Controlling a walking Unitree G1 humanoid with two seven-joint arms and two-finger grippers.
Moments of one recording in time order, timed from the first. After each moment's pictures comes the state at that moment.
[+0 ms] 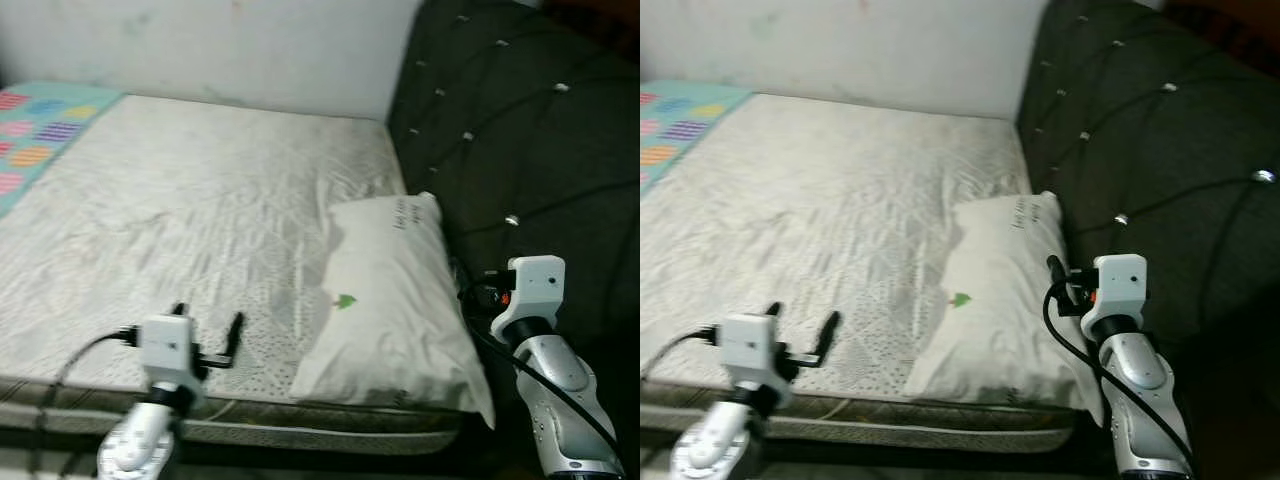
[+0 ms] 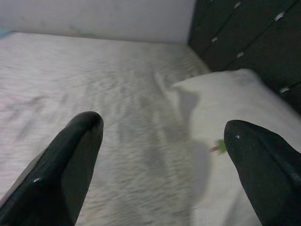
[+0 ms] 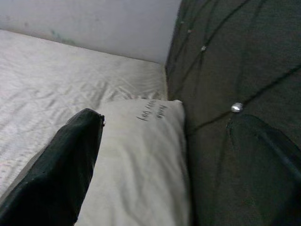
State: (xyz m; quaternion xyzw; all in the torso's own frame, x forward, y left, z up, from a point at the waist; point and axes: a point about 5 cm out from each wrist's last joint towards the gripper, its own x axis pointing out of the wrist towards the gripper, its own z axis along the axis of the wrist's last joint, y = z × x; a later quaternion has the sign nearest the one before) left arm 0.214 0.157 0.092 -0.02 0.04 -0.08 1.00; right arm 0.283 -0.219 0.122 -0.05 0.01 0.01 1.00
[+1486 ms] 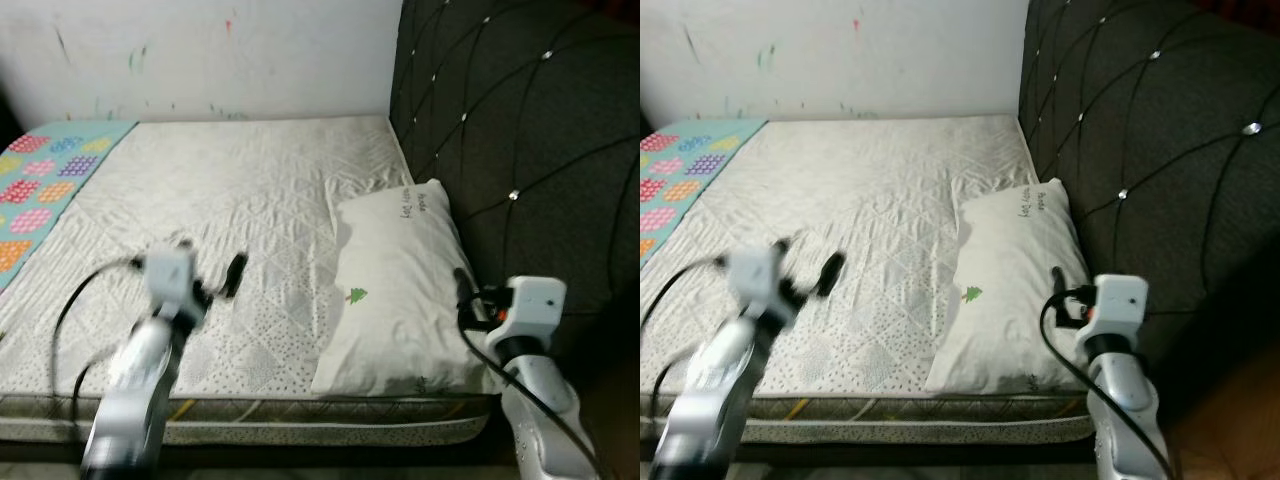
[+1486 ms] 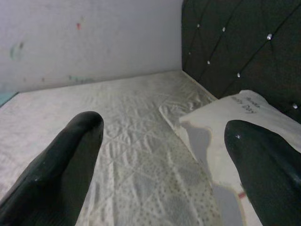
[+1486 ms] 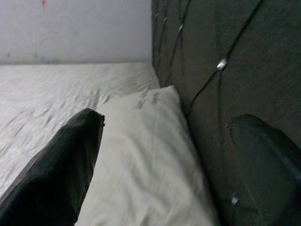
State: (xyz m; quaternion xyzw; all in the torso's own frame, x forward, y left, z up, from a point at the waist) left arm 0.306 0.180 0.127 0.02 -0.02 -0.11 0.99; right arm 0.276 -0.213 0.110 -0.02 -0.02 -0.05 1.00
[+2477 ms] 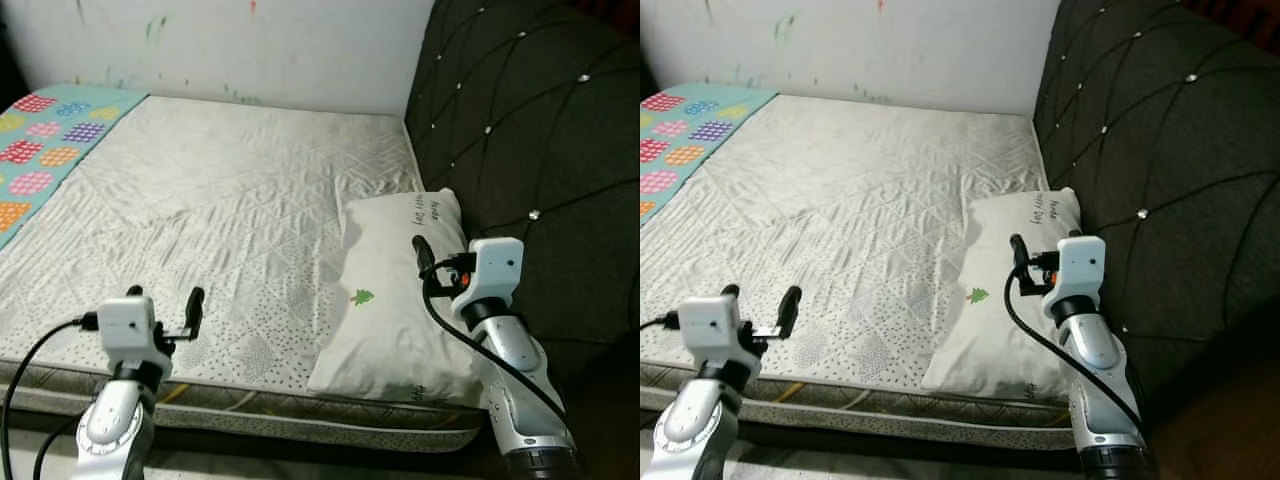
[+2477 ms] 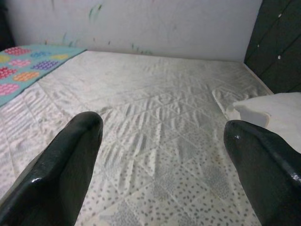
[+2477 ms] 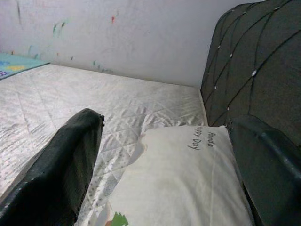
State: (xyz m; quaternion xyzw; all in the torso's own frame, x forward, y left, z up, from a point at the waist) left arm 0.234 0.209 0.093 0.00 0.00 0.02 1.00; right arm 0.302 -0.174 0.129 -0.02 -0.04 0.05 1.00
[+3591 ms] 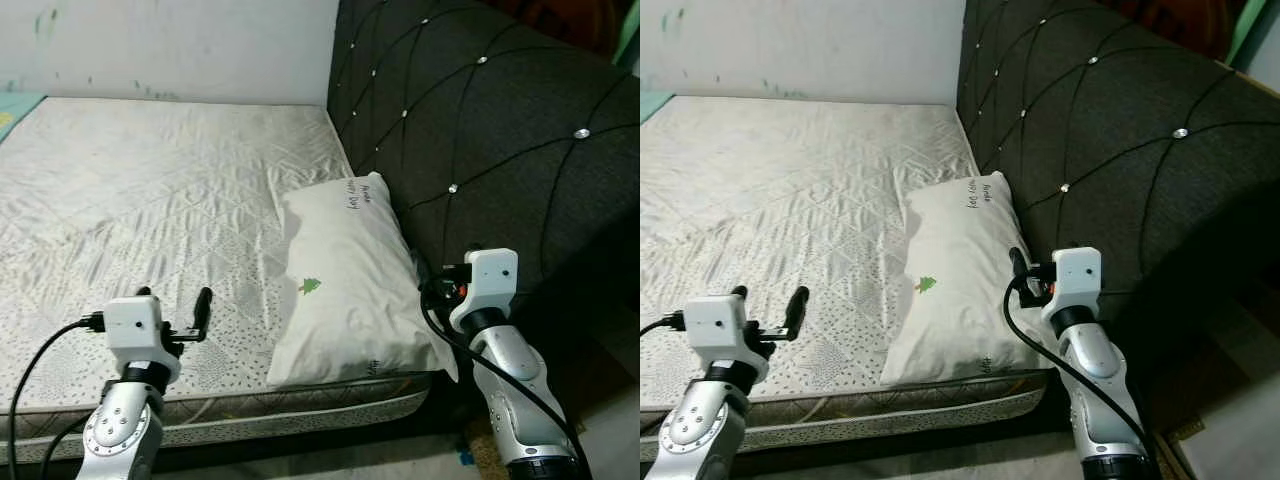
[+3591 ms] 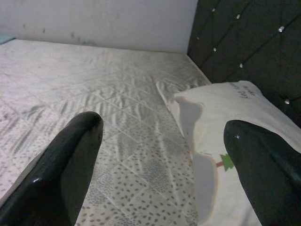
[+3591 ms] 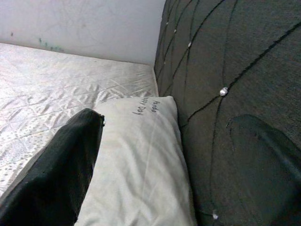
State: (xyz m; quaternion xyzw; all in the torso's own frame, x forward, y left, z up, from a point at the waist) left arm 0.235 0.193 0.099 -0.02 0.02 0.00 1.00; right arm 0.296 -0.174 0.119 -0.03 -0.02 0.05 1.00
